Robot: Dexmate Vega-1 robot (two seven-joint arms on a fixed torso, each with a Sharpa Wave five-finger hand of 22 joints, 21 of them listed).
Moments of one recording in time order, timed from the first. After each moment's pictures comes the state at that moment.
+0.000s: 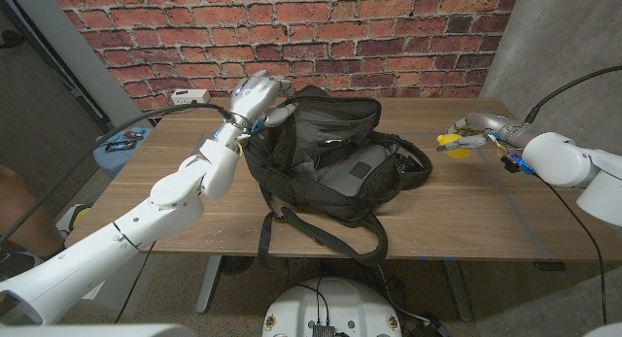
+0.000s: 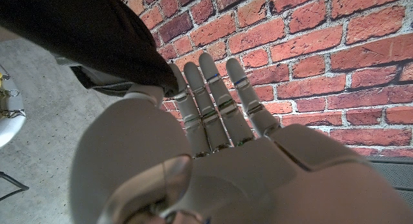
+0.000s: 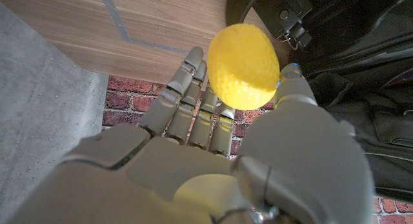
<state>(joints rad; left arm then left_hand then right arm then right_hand) 0.95 0.89 0.47 -2.06 0.80 0.17 0.49 1.03 0.08 0.43 -0.16 0.19 0.88 -0.02 0.91 0.34 0.81 -0.14 0.67 0.78 0.89 -0.15 0.38 0.51 0.41 0.02 0.96 0.21 -1.50 -1.25 0.19 -2.21 -0.08 -0.43 0.06 0.90 -0.02 0.22 -0.15 0.22 0.74 -0.05 0.29 0.23 0.72 -0.08 0.56 0.39 0.65 -0.06 0.36 0.31 0.84 -0.10 0.24 0.18</state>
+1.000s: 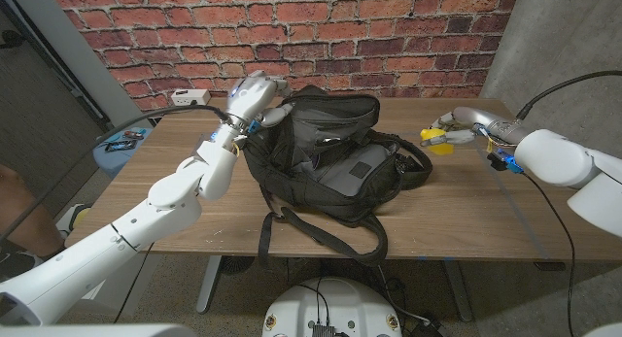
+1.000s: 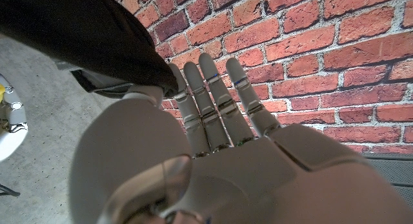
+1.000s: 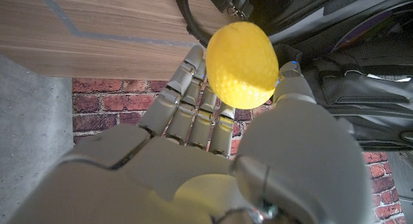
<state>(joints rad) 0.96 0.89 0.46 -2.05 0.80 0.17 0.52 1.03 0.08 0.44 -0.16 0.19 0.89 -0.02 0.92 0.34 0.81 -0.14 0.67 0.78 0.89 -0.16 0.38 0.52 0.41 0.02 0.98 0.20 -1.44 -1.09 0.19 -2.30 -0.08 -0.40 0.16 0.92 -0.02 0.22 -0.15 0.22 0.75 -0.05 0.28 0.23 0.73 -0.07 0.57 0.39 0.66 -0.06 0.37 0.31 0.85 -0.11 0.24 0.18</state>
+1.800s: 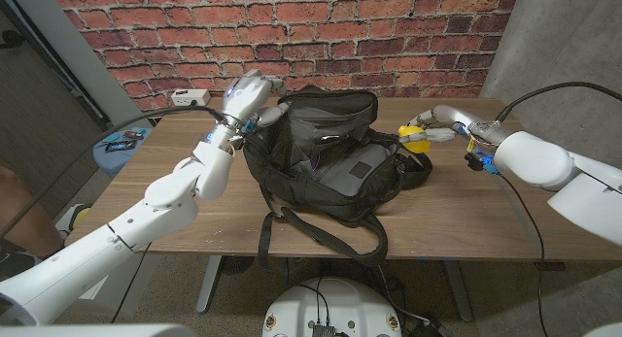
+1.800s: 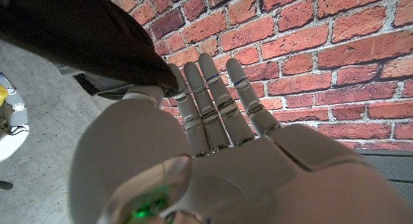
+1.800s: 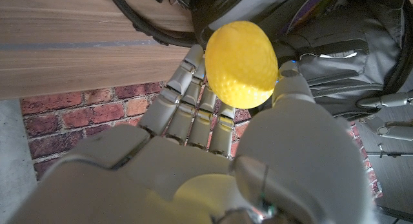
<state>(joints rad) 0.98 0.90 0.44 -2.03 0.78 0.15 0.55 1.03 0.08 0.44 -0.16 0.19 0.88 -0.01 0.92 0.33 0.81 -0.14 0.67 0.78 0.89 -0.16 0.37 0.52 0.41 0.01 0.99 0.20 -1.35 -1.05 0.07 -2.32 0.04 -0.37 0.11 0.94 -0.01 0.22 -0.15 0.21 0.76 -0.04 0.28 0.23 0.73 -0.06 0.57 0.39 0.67 -0.06 0.37 0.32 0.86 -0.11 0.24 0.18</state>
